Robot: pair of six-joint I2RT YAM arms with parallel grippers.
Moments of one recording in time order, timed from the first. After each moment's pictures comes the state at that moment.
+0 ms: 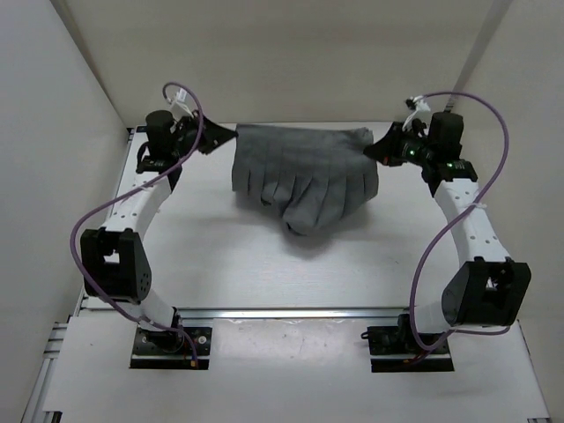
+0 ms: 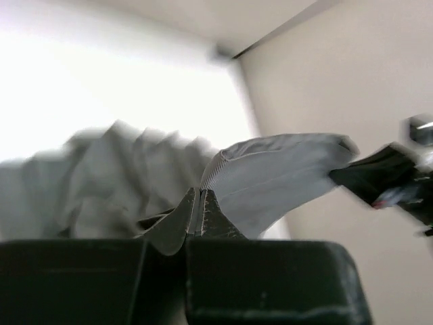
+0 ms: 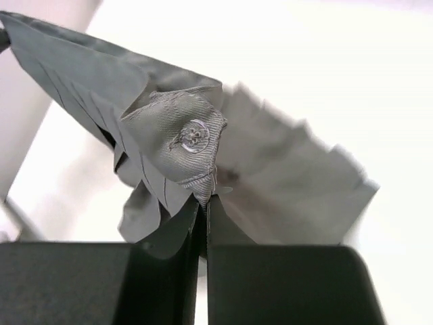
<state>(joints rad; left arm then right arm) -0.09 1.56 1.23 0.07 0.60 -0.73 0.02 1.42 1.25 -0.33 -0.69 0.19</state>
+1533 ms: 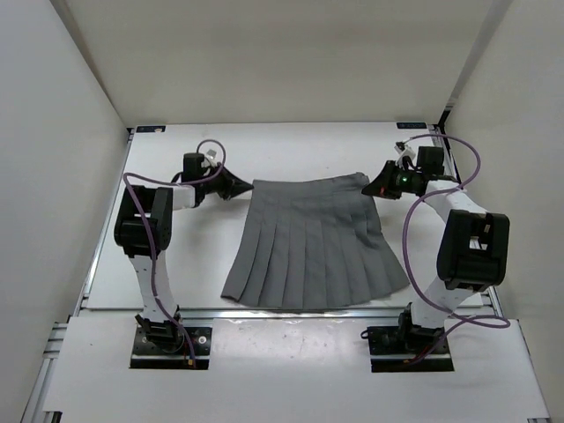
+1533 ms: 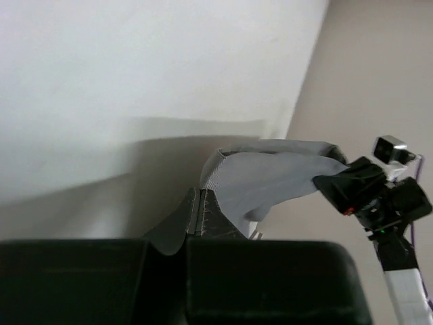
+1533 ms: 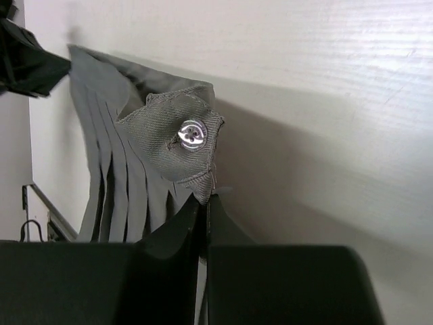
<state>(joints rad) -0.11 2.01 1.05 0.28 0.70 -1.02 -0.07 1.68 1.08 -0.26 -0.76 0.24</state>
